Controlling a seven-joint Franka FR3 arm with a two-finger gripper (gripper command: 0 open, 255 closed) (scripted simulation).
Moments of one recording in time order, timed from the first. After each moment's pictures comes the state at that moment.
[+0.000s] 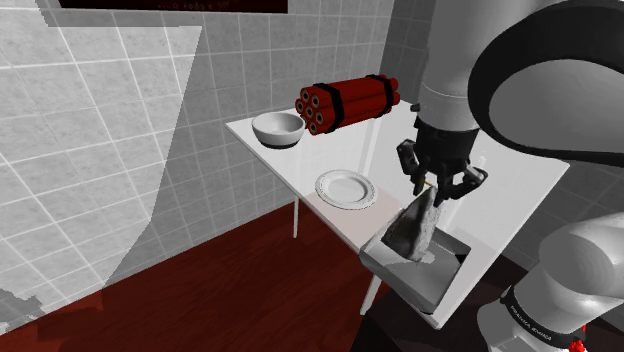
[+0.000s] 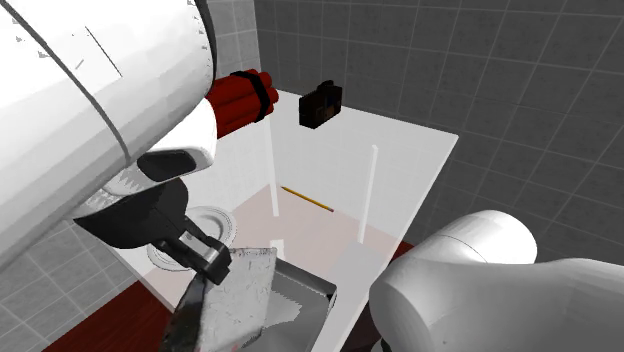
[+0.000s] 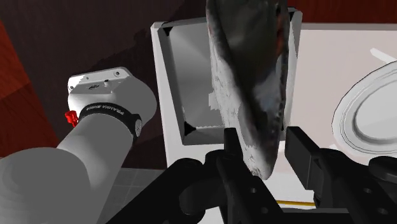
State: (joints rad) arm -0.39 -1.04 0.80 -2.38 0.40 1.47 1.63
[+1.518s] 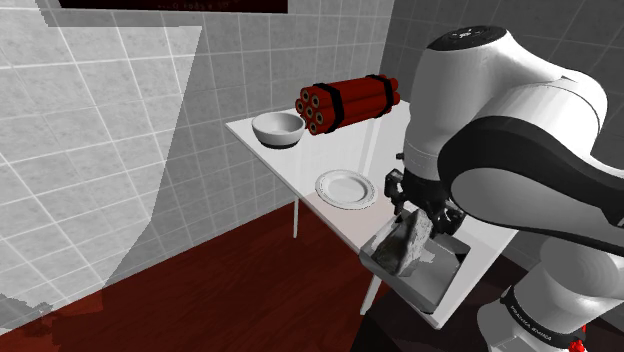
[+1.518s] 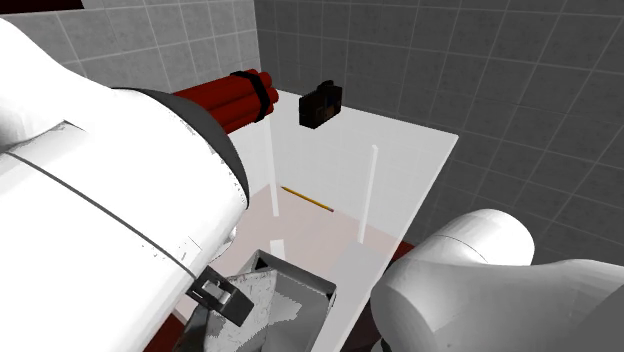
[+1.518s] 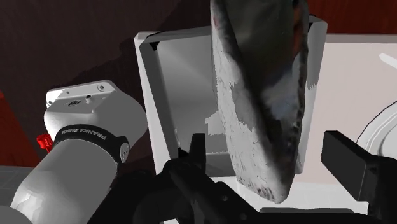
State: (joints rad) arm -0.35 -1.06 0.90 -2.55 0.50 1.63 1.64
